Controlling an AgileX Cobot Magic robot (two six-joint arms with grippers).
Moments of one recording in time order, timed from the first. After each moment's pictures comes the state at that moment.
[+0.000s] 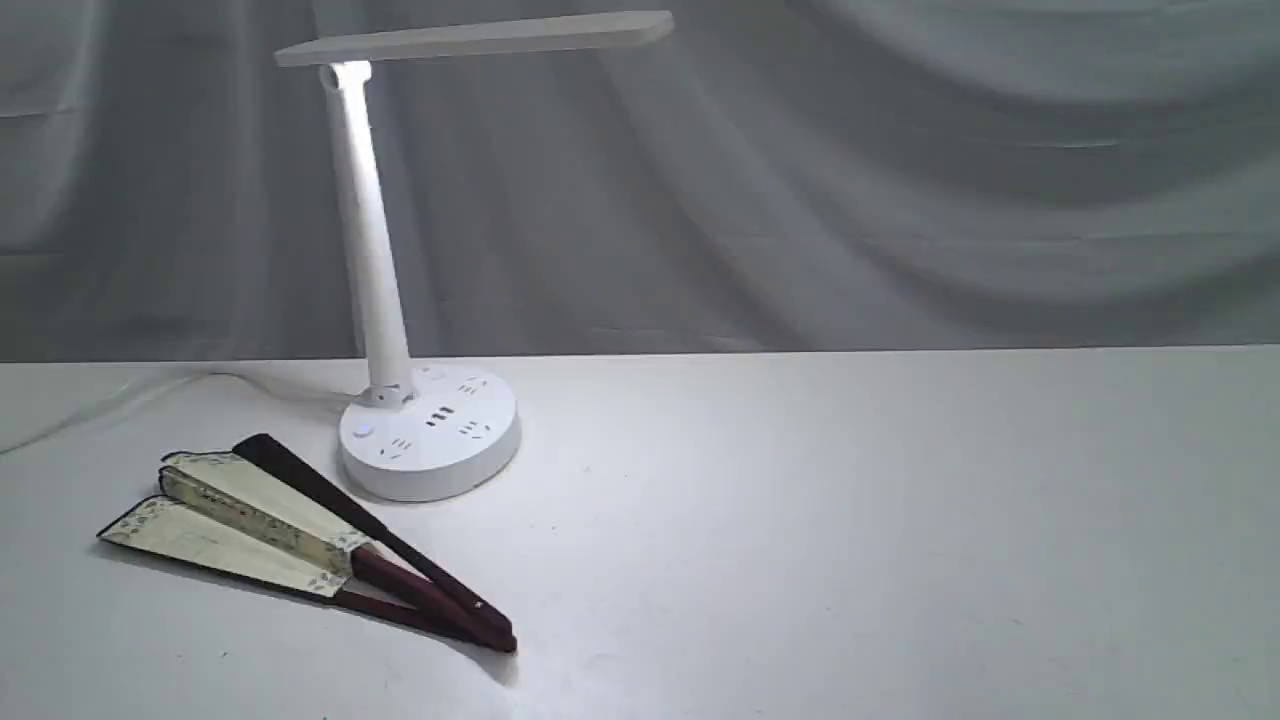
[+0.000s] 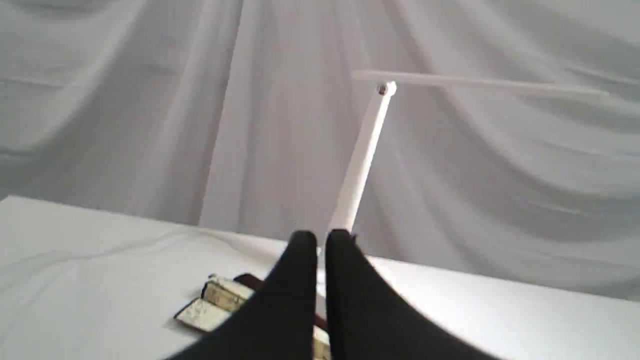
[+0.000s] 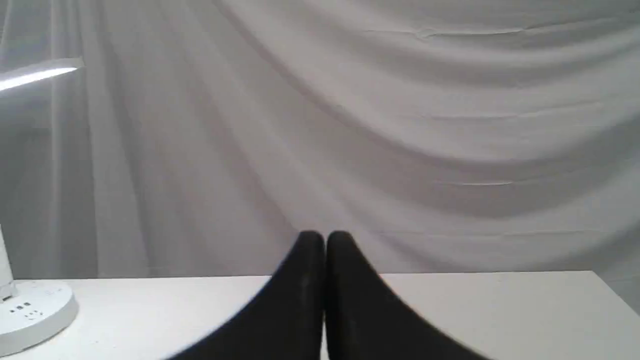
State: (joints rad) left arm -0.05 0.00 -0.37 0.00 0.46 -0.23; right arm -0.15 0.00 -0.31 0.10 0.32 -0.04
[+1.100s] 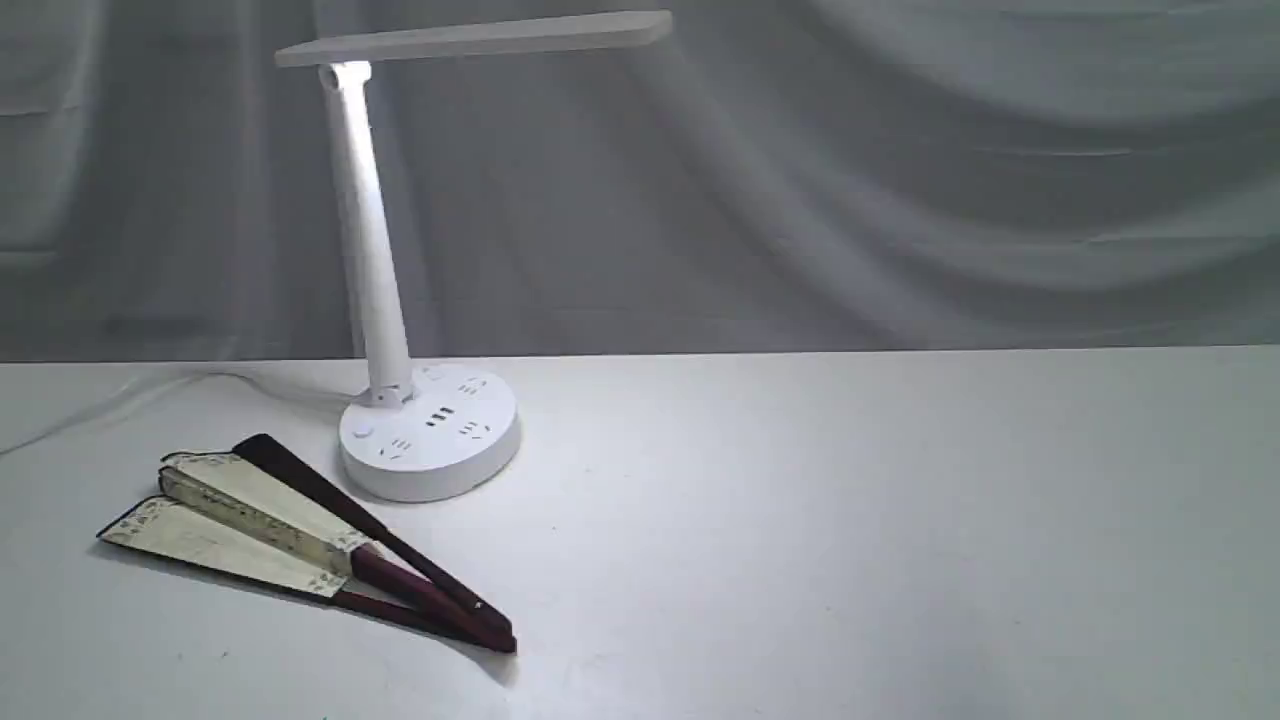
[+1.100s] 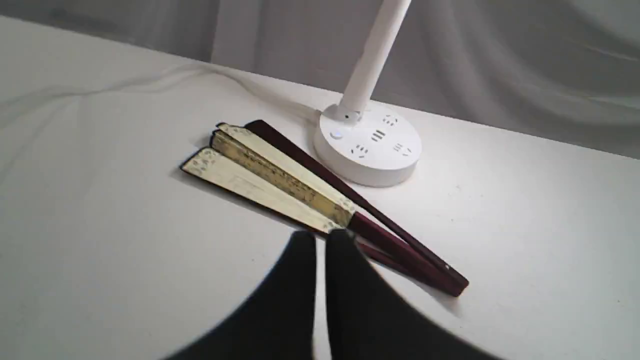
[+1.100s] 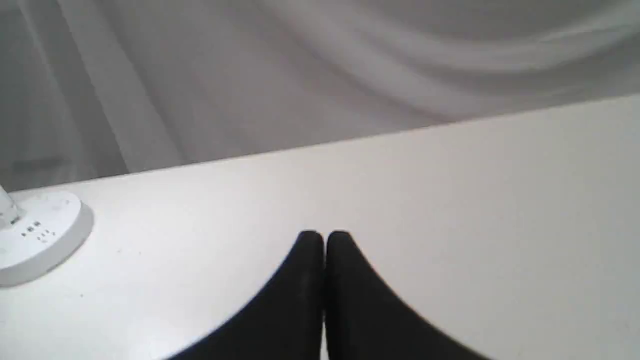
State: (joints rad) left arm -0.05 0.46 -0.54 -0.06 0.58 -0.23; right arm -0.15 0.69 -0.53 0.22 0.28 -0.02
